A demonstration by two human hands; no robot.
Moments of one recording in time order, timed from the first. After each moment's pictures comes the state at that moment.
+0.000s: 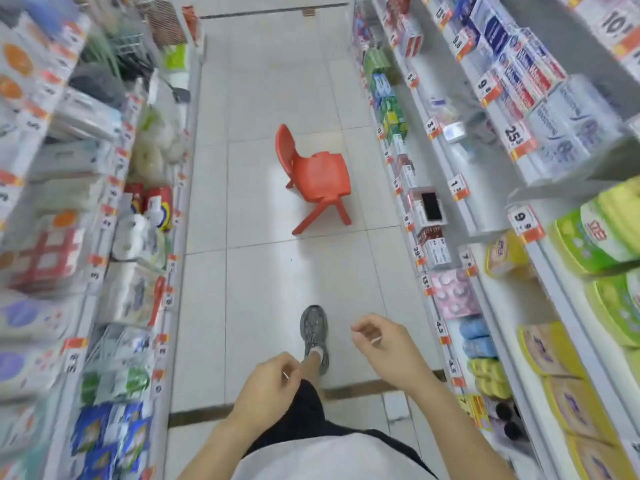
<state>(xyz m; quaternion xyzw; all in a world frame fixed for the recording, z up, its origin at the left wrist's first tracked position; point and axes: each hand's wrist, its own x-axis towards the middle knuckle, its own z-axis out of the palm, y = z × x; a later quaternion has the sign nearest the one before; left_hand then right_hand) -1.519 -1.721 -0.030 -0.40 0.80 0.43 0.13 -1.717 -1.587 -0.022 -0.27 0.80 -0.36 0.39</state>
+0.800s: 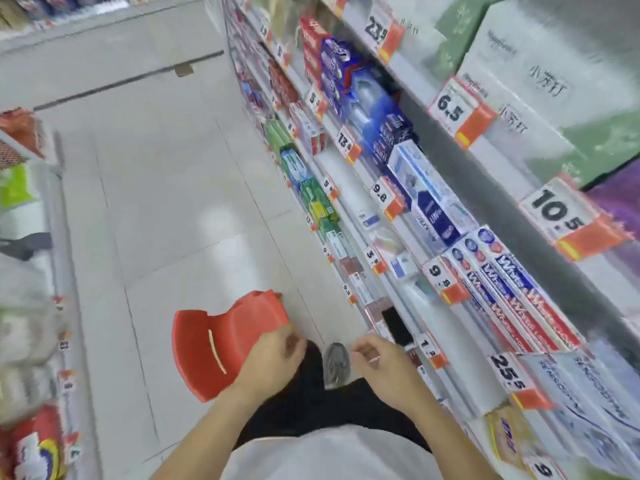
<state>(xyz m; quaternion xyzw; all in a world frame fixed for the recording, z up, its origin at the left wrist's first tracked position) -2.201 -2.113 -0.024 -0.22 0.88 0.39 0.14 -2.282 -1.896 -0.032 -0.14 0.84 -0.40 0.35</state>
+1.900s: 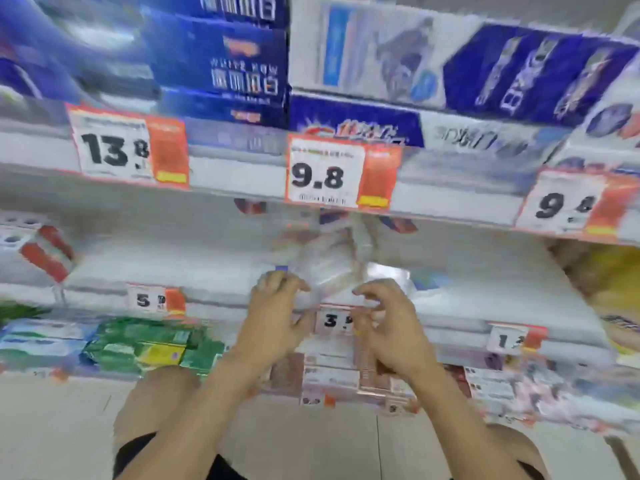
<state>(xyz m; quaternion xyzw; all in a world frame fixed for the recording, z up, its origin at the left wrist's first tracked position) -2.644 -2.167 -0.383 0.38 0.87 0.32 -0.02 -2.510 -2.003 -0.354 0.19 0.89 -0.38 -0.18</state>
